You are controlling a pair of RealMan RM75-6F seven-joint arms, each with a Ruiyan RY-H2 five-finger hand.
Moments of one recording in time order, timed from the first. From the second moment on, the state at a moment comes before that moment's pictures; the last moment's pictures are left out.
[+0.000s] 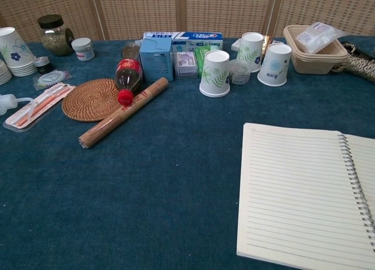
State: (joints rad) left arm -0.15 -0.93 0.01 -1.82 1.67 1.46 0.06; right arm 0.24 -1.08 -0.35 -1.62 -1.74 1.12 0.36
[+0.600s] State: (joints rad) left arm -0.15 -0.94 0.01 -1.82 1.67 1.46 0.06; right arm 0.10 -1.18 -0.33 -1.39 -1.81 1.37 0.35
